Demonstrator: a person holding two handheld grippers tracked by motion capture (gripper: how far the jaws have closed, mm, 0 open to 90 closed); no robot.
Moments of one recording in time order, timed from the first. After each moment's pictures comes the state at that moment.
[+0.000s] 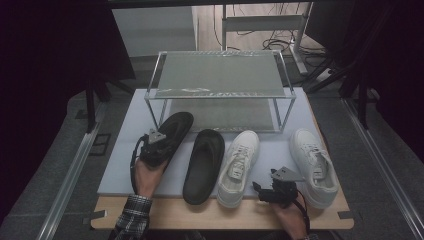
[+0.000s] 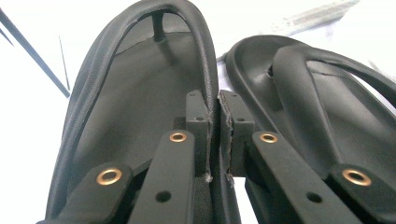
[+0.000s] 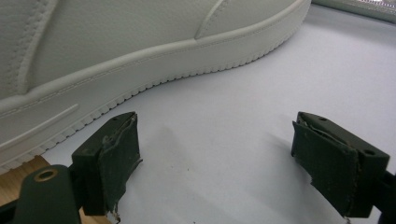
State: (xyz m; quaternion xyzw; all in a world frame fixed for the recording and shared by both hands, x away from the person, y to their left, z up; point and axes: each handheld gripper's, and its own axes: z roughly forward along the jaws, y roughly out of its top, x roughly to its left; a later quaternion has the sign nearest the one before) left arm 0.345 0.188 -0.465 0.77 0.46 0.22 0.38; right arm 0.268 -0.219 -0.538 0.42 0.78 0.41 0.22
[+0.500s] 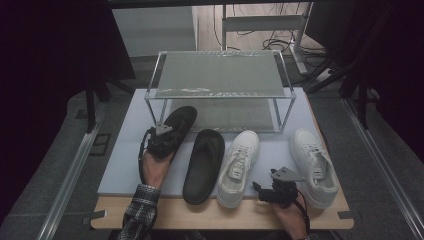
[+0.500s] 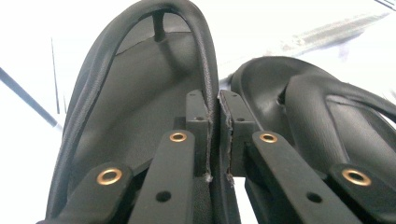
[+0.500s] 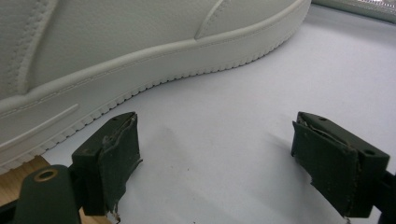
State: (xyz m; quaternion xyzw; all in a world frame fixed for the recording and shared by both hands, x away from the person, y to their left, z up) left arm 0.373 0.171 -0.466 0.76 0.47 0.23 0.38; right arm 0.268 -0.219 -0.538 0.42 0.78 0.41 0.22
